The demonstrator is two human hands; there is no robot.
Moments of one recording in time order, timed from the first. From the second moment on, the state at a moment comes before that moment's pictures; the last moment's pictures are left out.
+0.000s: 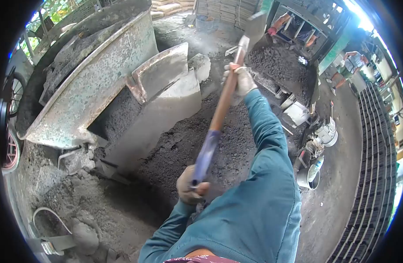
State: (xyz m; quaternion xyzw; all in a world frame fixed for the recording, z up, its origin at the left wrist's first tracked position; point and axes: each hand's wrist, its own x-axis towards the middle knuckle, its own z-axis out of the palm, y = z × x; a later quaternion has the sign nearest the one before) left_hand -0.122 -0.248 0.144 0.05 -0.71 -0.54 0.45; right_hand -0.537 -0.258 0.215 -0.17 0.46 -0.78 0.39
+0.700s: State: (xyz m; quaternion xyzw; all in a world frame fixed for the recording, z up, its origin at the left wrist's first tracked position) left_hand 0.277 0.345 -0.065 0.74 0.38 -0.34 0.45; right_hand 0.157 0.017 -0.334 0.23 0.58 0.01 0.78
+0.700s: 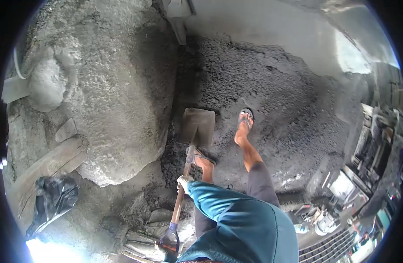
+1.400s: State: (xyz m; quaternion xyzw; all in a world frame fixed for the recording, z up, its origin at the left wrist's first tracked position) left_hand 0.176 0.068 -0.195 0.68 0.24 -0.53 0.44; right_hand -0.094 -0.187 -0.352 0.15 0.51 -0.40 0.75
